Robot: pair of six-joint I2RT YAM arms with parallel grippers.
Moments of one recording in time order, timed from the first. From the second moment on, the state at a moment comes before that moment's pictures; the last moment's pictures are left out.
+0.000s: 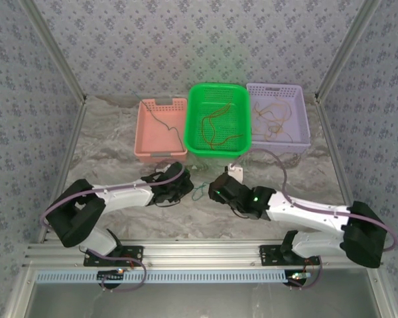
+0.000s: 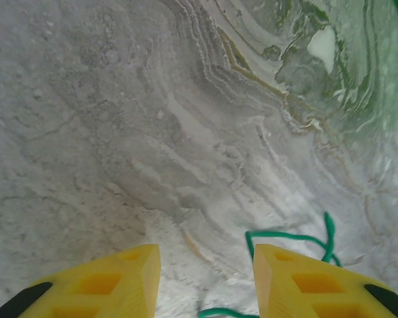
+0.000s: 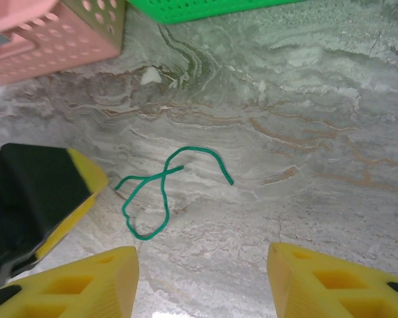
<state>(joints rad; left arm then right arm) -0.86 1.50 0.69 -0.15 -0.09 -1.39 1.05 1.17 0.70 -0.40 0.38 0.99</state>
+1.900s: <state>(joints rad) -1.04 1.22 0.66 0.23 -0.14 -1.05 0.99 0.81 0.57 -0.09 0.26 1.59</state>
